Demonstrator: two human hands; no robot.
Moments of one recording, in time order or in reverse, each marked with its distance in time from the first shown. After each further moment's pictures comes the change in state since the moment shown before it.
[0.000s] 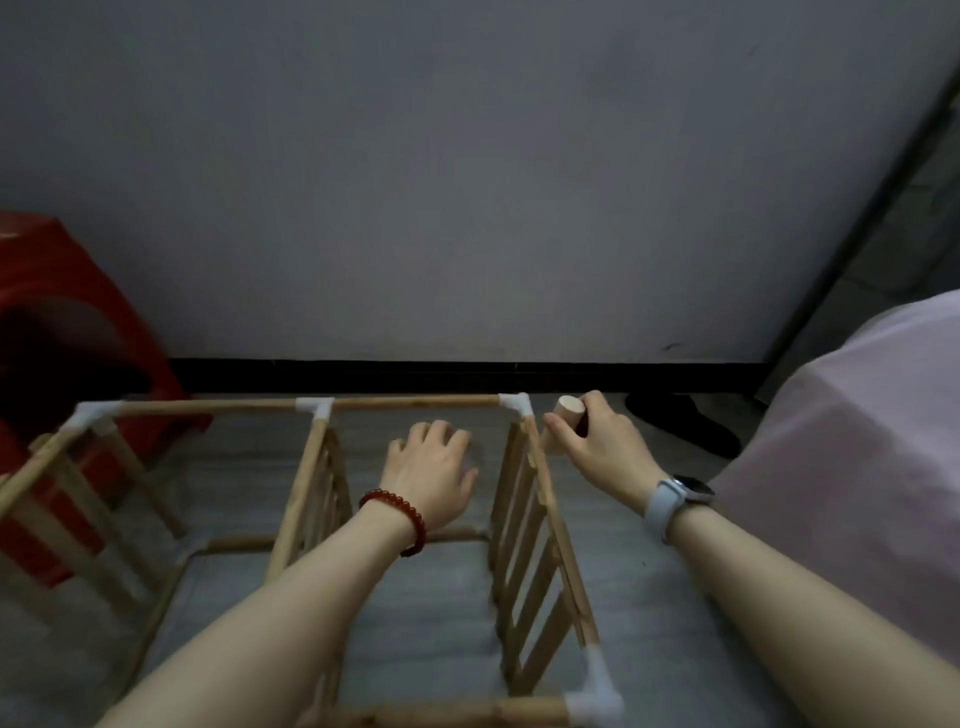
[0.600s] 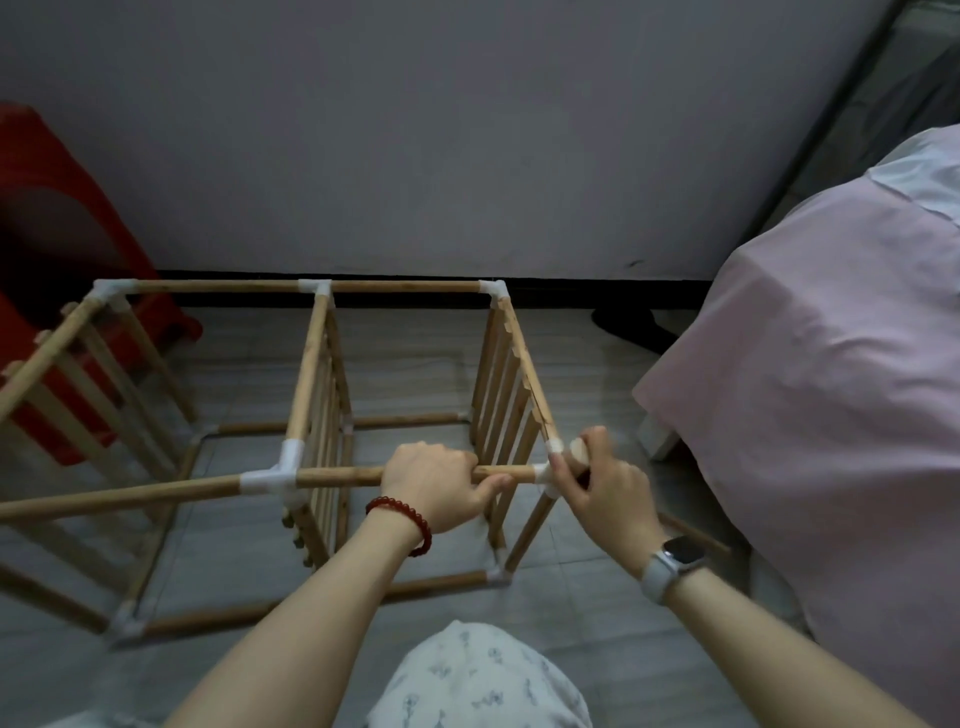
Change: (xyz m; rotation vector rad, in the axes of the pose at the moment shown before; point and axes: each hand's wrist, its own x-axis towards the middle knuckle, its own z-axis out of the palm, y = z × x) left_hand -0.142 0.047 0.034 0.088 -0.124 0.133; right_hand -0.195 0.025 0.040 -0.074 0.048 -0.073
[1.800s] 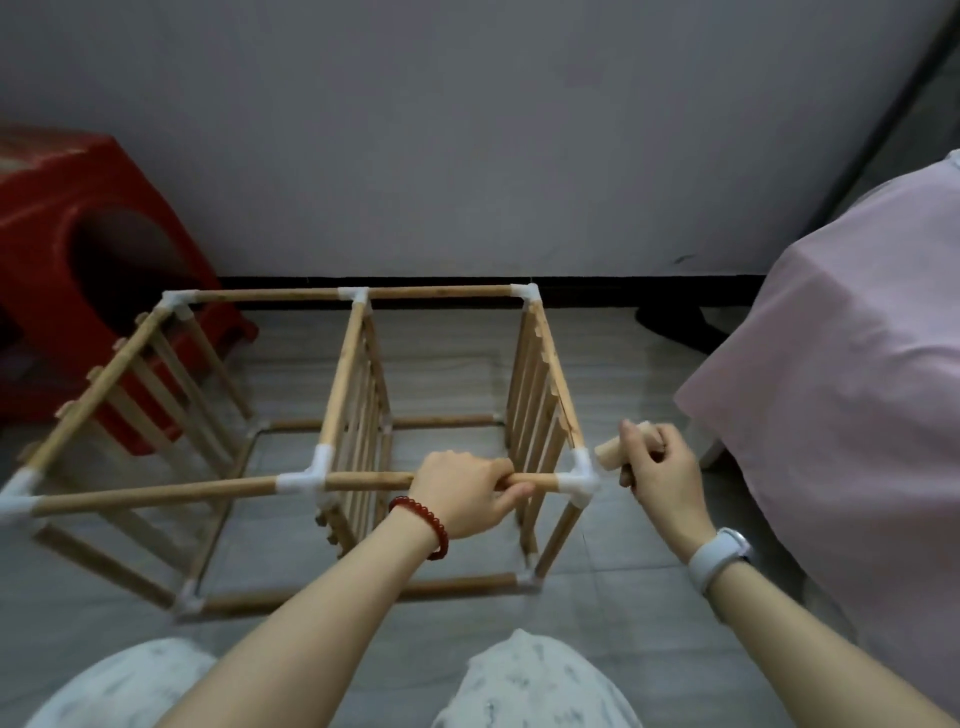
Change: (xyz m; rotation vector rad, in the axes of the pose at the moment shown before) left_hand -0.004 0.001 -0.003 -0.046 0.008 0.083; right_hand 0.022 0.033 -0.006 0.643 0.131 0.380
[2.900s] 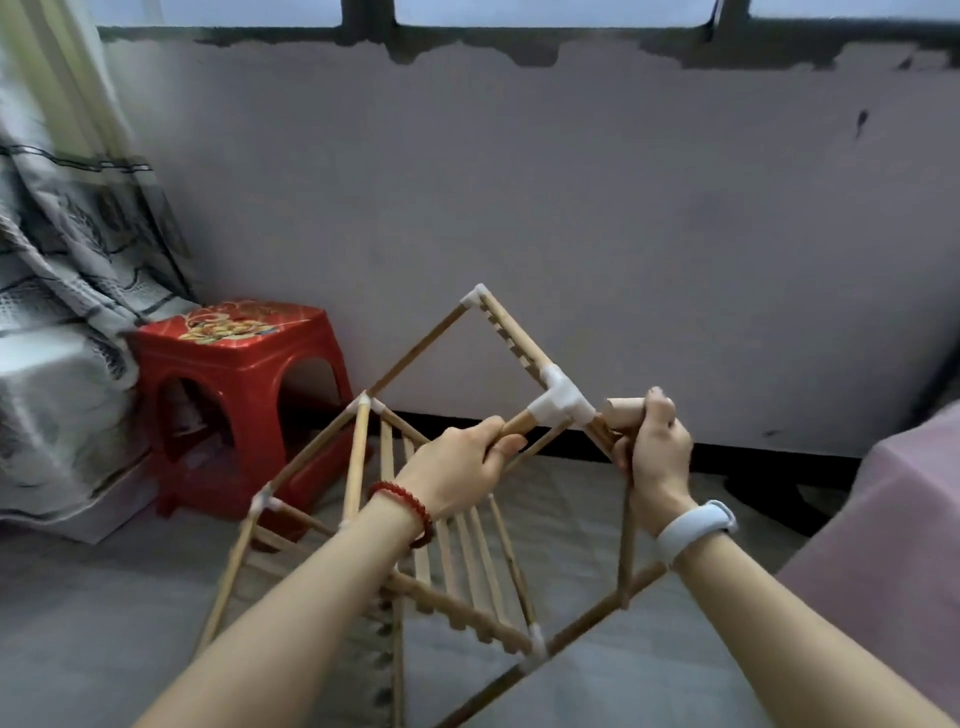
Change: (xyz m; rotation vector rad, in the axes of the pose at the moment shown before) left_hand -0.087 -0.079 -0.189 -0.411 0.414 -0.202; right_hand -0.008 -0.227 0.076 0.563 0.011 -0.111
